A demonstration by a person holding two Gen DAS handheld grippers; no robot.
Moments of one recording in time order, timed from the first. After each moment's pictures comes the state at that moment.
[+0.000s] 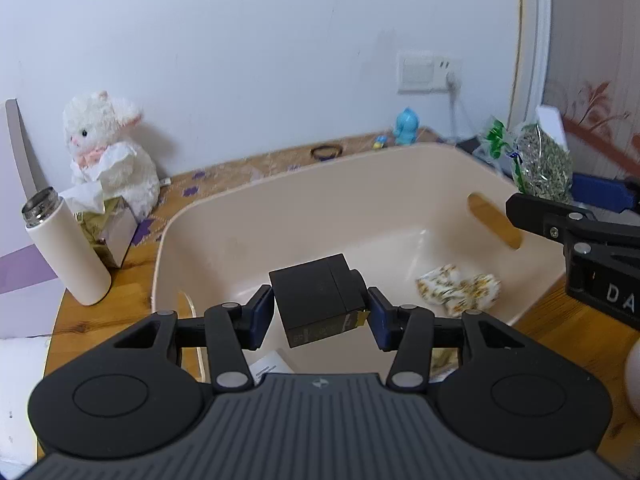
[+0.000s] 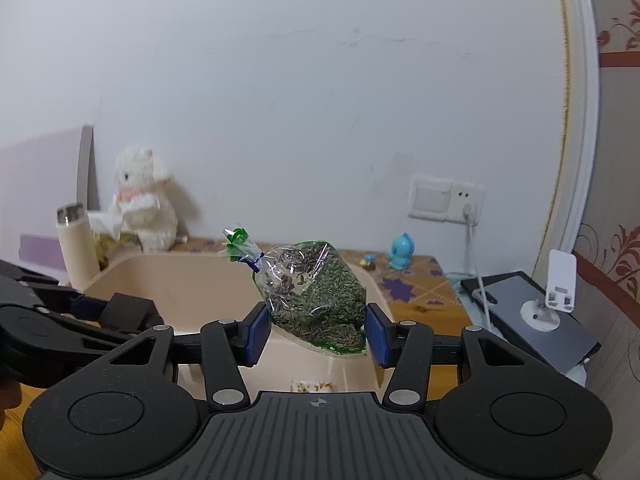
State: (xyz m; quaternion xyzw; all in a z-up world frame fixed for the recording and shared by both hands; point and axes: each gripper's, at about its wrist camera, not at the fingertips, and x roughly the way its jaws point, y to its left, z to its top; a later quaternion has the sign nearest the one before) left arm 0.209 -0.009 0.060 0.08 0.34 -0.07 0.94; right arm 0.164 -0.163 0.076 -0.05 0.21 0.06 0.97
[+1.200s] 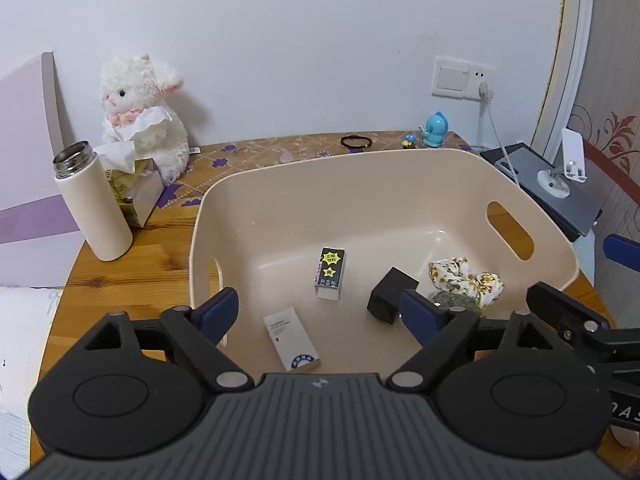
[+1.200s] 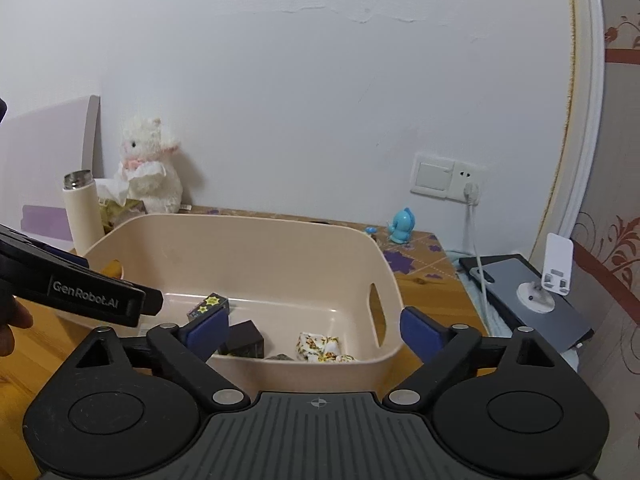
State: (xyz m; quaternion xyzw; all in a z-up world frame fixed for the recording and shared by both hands) left arm 0.190 0.012 0.074 0.02 0.36 -0.04 0.93; right arm 0.132 -0.165 0.075 -0.05 0.24 0.06 0.97
